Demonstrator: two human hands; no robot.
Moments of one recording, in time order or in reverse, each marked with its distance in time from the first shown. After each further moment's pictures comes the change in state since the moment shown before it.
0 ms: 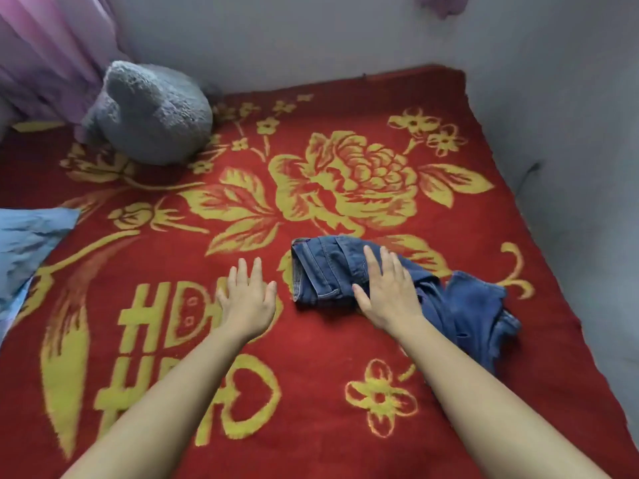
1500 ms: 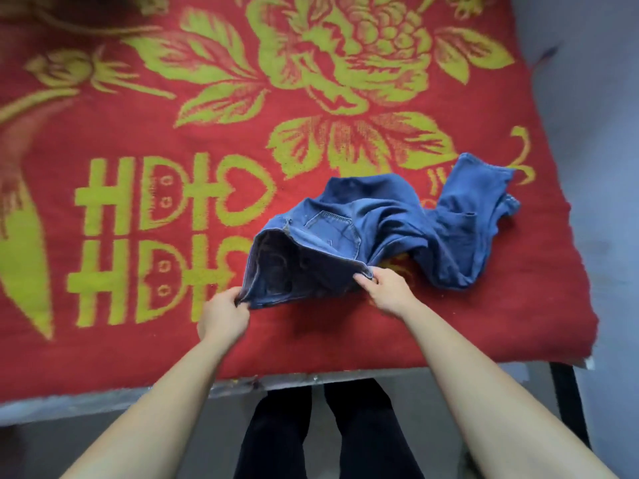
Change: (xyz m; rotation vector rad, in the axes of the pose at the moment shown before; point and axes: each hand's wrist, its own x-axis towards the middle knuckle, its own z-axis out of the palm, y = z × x) left_hand -0.138 -0.155 0.168 -0.220 -0.155 -0.247; right_hand -0.161 -0.005 0.155 0.522 -0.438 0.336
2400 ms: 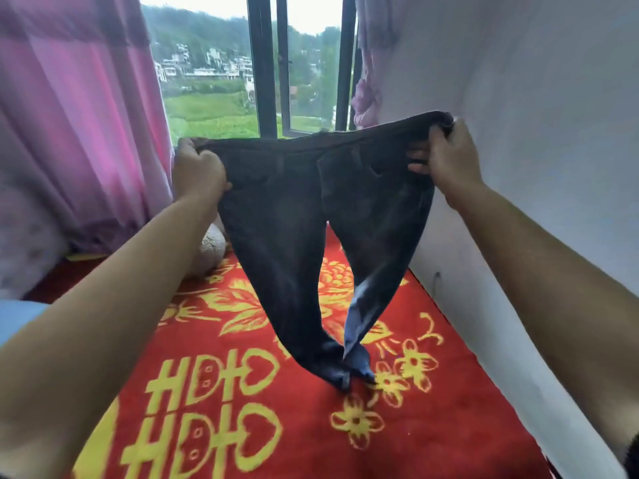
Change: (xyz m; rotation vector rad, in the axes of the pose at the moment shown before) left_hand -0.304 0.240 -0.496 -1.043 0.633 0.687; right_hand -0.431 -0.271 -0.392 0.758 0.980 -0.834
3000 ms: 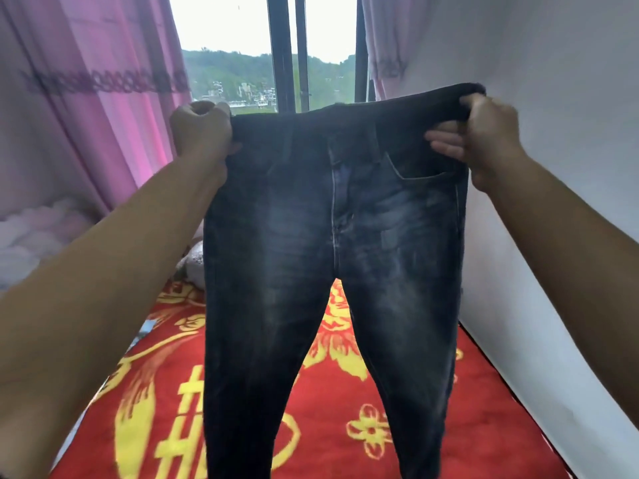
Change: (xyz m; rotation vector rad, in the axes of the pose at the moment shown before) left_hand -0.052 0.132 -0.028 -0.277 0.117 0.069; right_hand -0.018 -0.096 -0.059 0.352 -0.001 0.163
